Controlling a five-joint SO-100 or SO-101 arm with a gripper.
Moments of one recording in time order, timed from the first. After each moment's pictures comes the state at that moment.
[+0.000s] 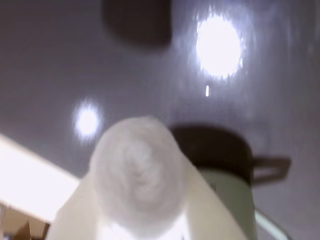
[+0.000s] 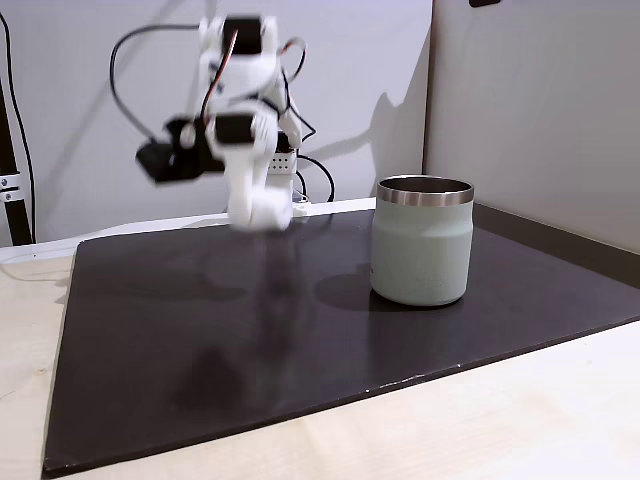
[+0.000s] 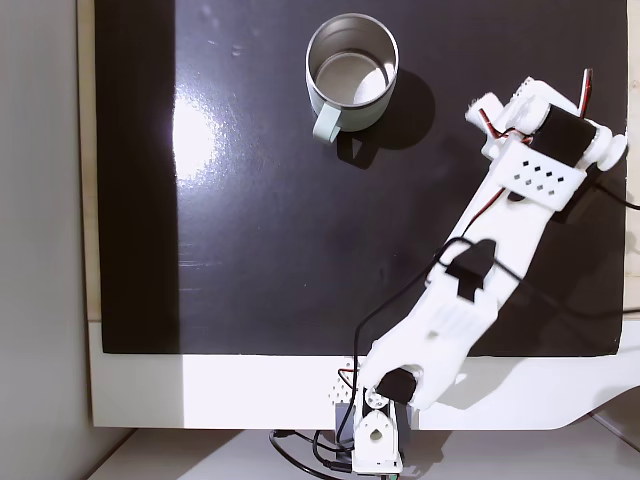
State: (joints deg) arm 23.7 41.0 11.2 102.8 10.9
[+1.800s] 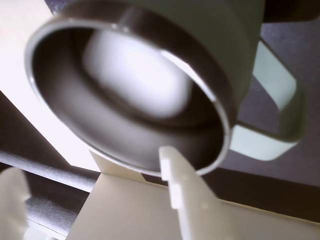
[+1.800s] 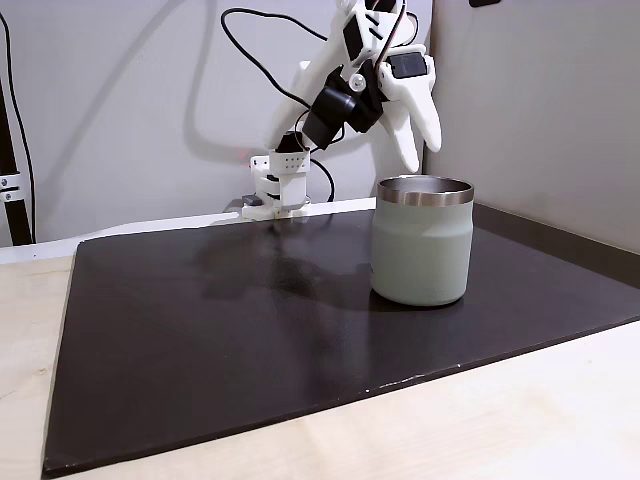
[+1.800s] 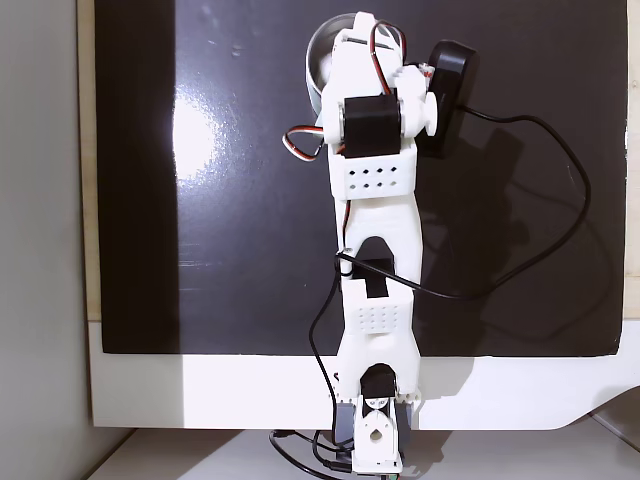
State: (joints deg) arm -4.4 42.6 2.6 100.5 16.1
